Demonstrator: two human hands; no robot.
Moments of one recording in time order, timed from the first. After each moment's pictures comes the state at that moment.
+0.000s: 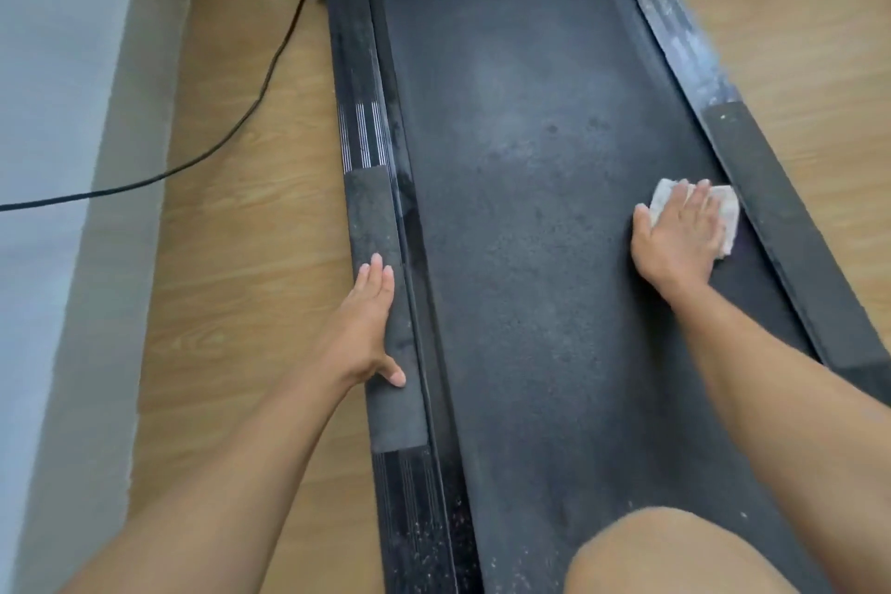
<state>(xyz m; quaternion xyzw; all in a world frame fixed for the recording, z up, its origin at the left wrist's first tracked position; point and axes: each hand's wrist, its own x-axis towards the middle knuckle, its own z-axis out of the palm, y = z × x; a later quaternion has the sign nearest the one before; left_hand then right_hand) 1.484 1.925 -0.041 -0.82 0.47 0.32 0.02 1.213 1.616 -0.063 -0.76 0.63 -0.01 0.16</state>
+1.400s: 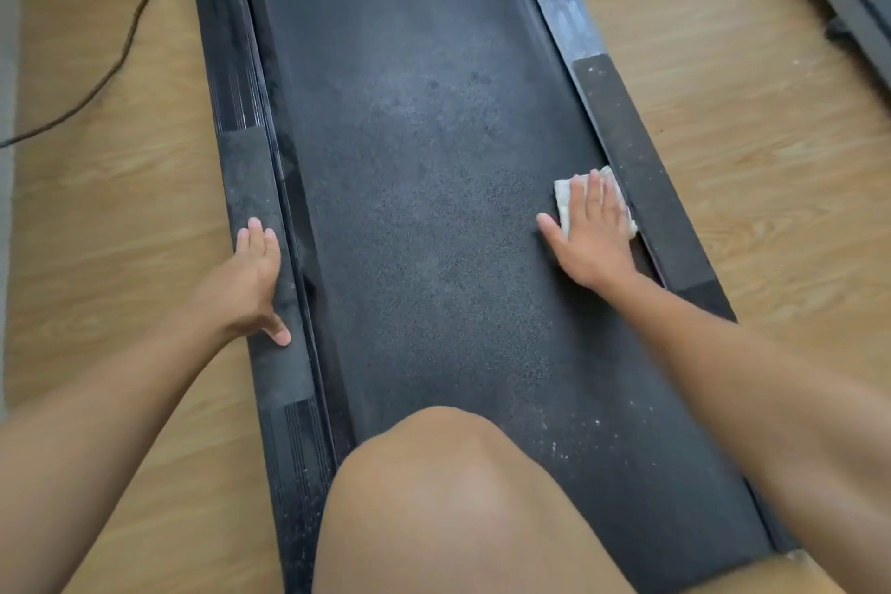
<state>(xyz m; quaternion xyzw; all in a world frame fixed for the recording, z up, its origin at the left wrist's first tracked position) 1.457 1.904 0.000 -0.83 0.44 0.30 0.16 1.102 1.634 -0.060 -0.82 0.53 0.10 0.17</state>
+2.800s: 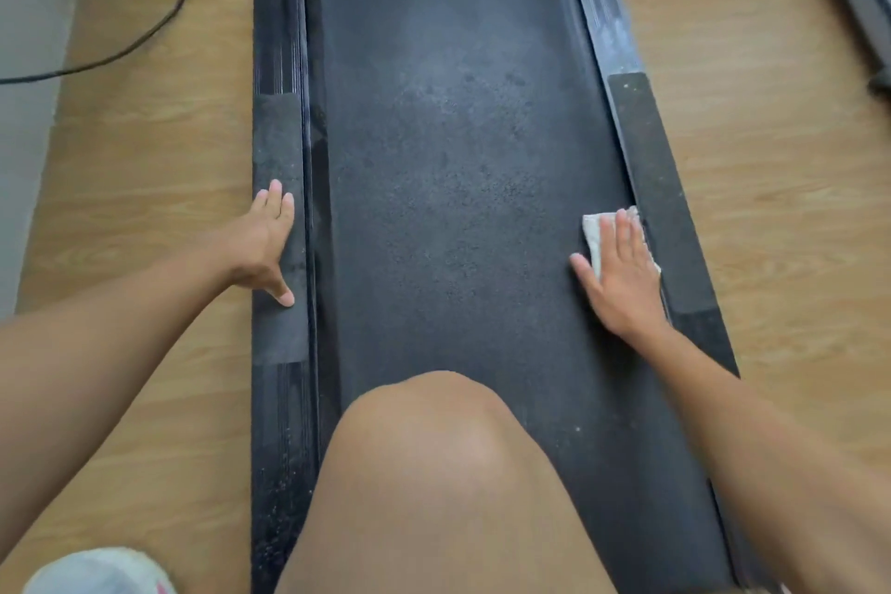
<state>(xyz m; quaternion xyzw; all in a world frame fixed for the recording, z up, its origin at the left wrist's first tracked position) 1.459 1.907 0.005 -0.83 0.43 0.30 0.21 1.053 1.653 -0.067 -0.87 0.47 0.06 0.15</state>
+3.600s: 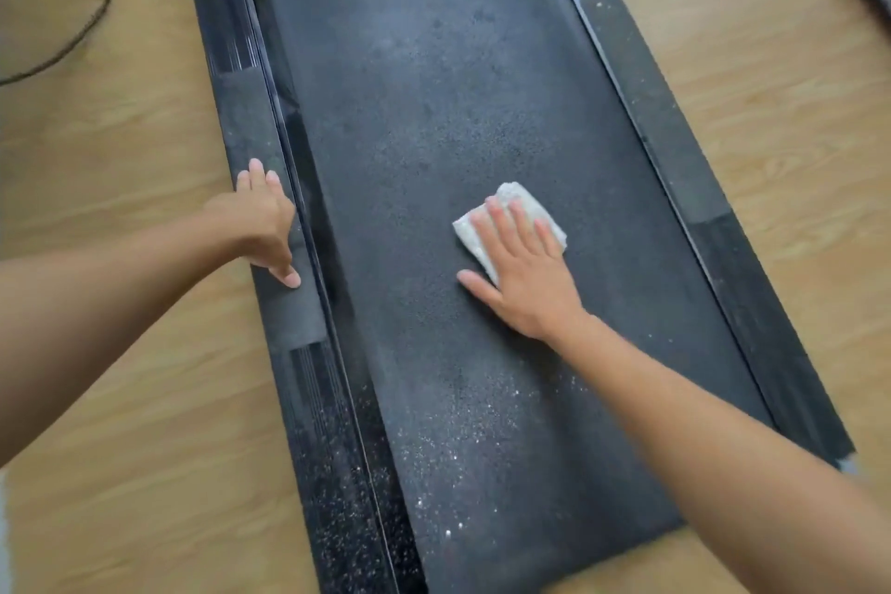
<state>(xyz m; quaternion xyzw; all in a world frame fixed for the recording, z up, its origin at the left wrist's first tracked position) 1.458 1.885 -0.006 -0.77 0.46 0.25 0.35 1.119 1.792 -0.084 -0.92 0.37 0.05 0.13</state>
